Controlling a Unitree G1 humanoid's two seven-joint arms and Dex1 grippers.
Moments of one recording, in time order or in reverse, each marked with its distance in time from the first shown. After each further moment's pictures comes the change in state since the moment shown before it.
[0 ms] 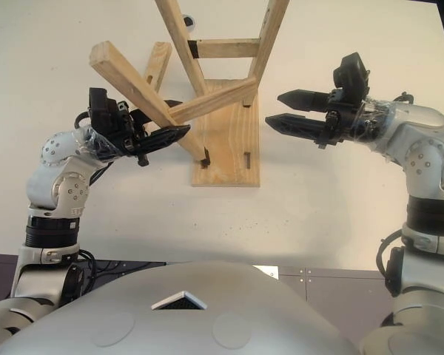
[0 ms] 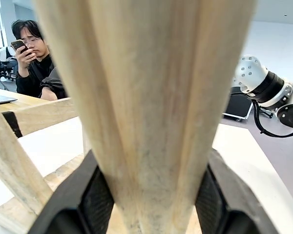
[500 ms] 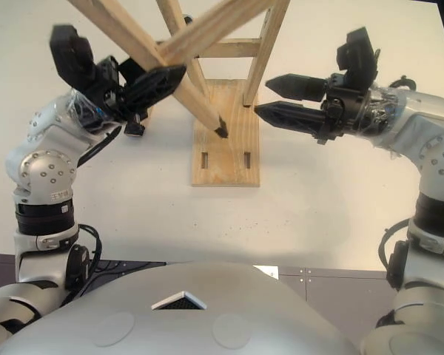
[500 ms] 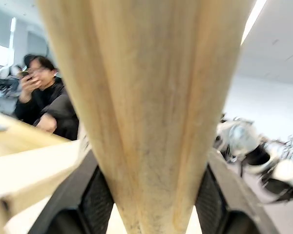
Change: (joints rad) left arm -0.094 -0.029 0.060 -0.098 -0.220 0.225 0.178; right arm -0.012 -0.010 -0.031 -0.088 0.160 0.070 -0.092
